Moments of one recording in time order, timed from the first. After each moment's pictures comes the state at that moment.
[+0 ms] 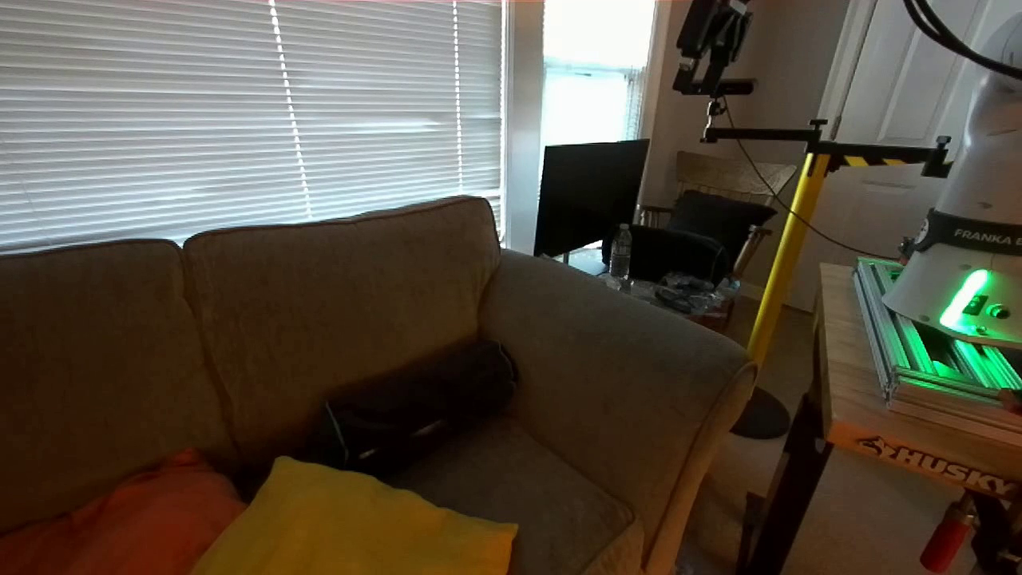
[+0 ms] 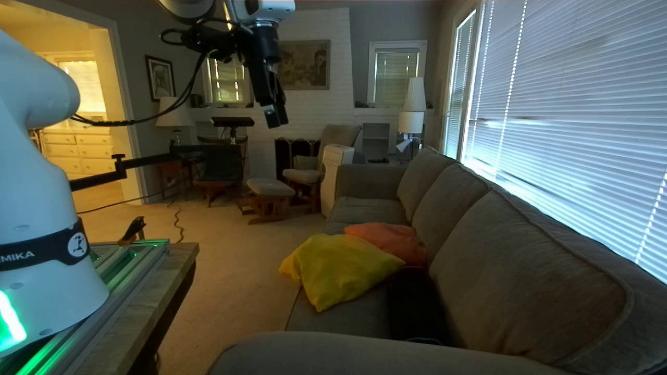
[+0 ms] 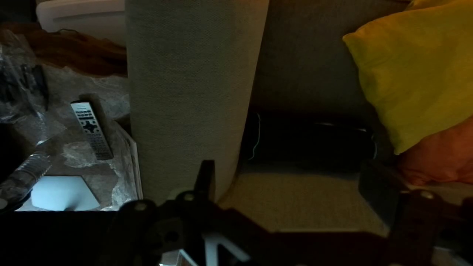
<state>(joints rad) 0.06 -0.71 0.28 -2.73 0.10 2.25 0.43</state>
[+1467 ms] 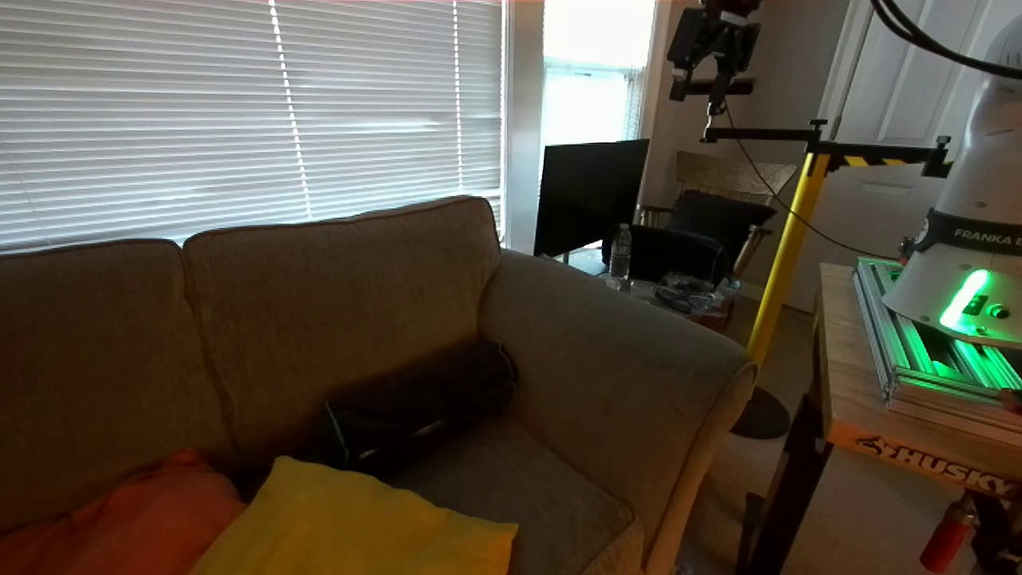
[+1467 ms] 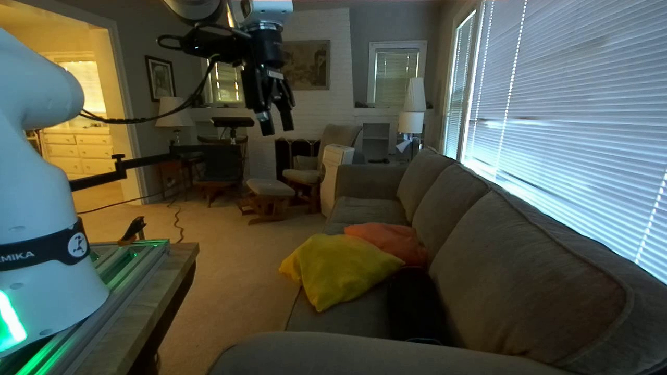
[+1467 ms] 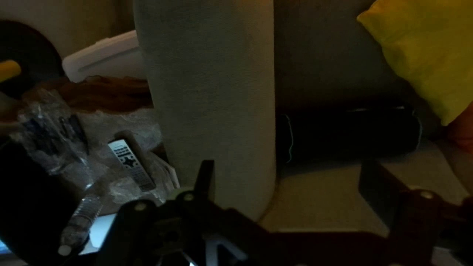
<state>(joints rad) -0.02 -0.70 0.29 -2.73 0.10 2.23 0.60</state>
